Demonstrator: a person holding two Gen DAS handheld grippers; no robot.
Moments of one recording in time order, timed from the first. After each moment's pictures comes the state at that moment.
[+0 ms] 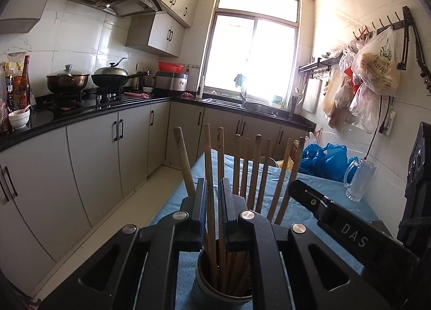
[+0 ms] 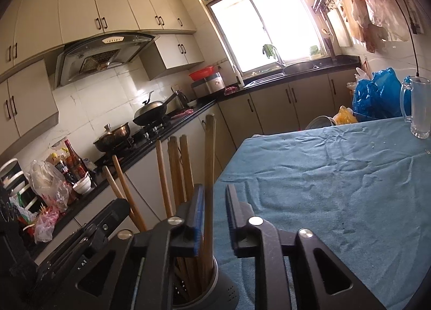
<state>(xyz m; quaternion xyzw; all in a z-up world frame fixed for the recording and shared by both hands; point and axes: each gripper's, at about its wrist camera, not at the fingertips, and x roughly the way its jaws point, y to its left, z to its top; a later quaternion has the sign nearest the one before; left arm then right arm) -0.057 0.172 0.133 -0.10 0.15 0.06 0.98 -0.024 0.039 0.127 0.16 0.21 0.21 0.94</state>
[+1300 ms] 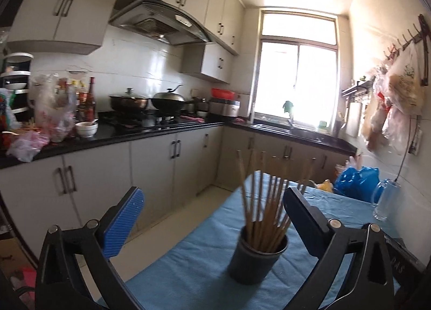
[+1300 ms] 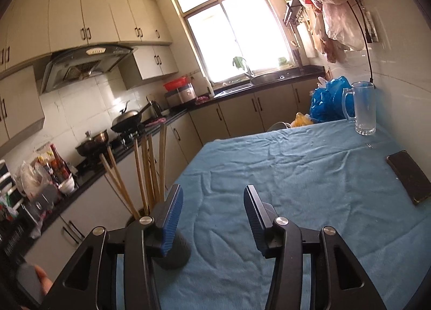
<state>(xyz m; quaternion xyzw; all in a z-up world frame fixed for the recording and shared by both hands) -0.181 0.136 0.173 -0.09 0.10 0.23 0.96 -0.126 -0.037 0.130 0.14 0.21 0.14 0.96</state>
